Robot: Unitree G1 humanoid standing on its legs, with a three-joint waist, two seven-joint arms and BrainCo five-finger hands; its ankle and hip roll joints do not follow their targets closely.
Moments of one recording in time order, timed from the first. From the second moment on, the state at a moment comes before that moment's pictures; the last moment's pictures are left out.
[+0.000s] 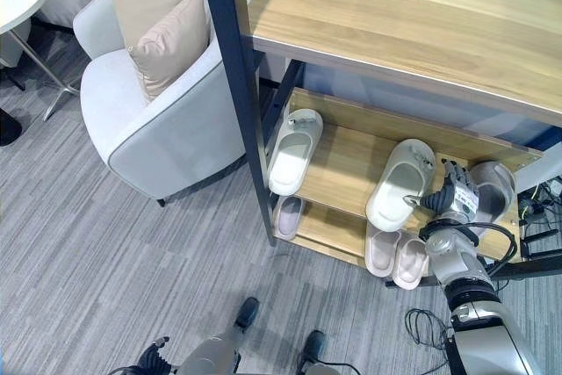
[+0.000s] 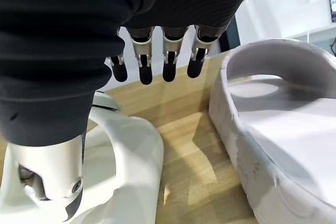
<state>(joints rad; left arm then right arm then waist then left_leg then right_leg) 0.03 0.27 -0.33 1.24 0.10 -0.18 0.18 -0.44 -0.67 0.16 0.83 -0.35 -0.02 -0.50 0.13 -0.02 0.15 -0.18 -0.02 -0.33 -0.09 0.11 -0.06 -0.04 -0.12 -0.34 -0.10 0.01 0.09</state>
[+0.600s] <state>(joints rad) 0.03 0.28 -0.36 1.24 0.05 -0.18 0.18 -0.65 -0.69 0.25 1.18 -0.25 -0.05 -0.48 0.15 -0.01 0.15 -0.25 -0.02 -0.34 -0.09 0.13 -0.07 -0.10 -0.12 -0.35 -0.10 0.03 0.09</state>
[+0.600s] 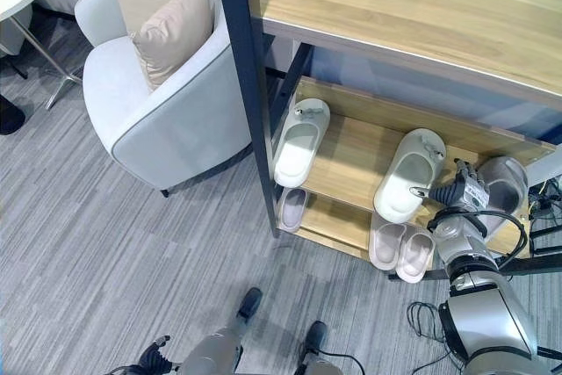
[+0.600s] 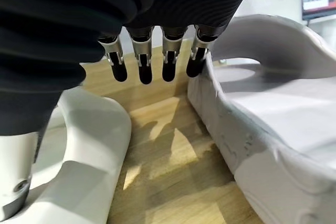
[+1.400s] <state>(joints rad) 0.01 0.26 -0.39 1.26 0.03 -0.18 0.18 -0.64 -0.68 0.23 1.00 -0.20 -0.03 -0.52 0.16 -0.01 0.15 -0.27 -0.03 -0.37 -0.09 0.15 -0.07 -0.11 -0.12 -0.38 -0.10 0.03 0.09</state>
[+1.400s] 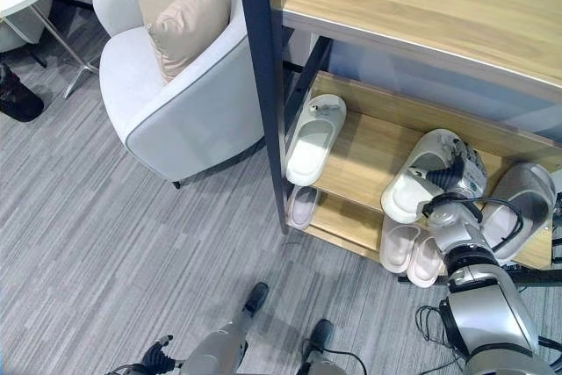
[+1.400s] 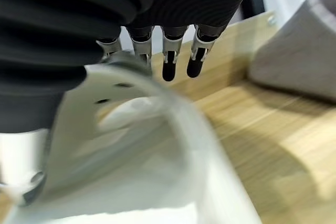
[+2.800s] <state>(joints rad) -0.02 0.29 -0.41 1.26 0.03 -0.18 0.16 -0.77 -0.69 0.37 1.23 -0.29 0.01 -0.44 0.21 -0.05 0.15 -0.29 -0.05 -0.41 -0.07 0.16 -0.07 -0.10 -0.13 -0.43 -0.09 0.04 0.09</state>
